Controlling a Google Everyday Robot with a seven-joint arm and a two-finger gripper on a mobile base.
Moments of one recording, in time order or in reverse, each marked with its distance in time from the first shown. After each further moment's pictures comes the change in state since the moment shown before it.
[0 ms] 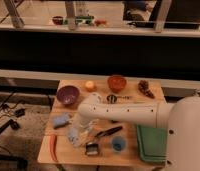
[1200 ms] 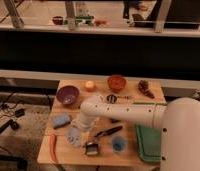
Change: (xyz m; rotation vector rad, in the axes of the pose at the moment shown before) arm 0.011 0.008 0.021 -0.066 -0.068 0.025
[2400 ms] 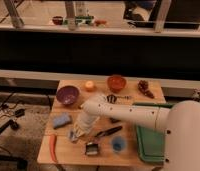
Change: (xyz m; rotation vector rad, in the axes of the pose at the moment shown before) arm -0.001 0.000 -0.005 0.022 -0.043 -0.058
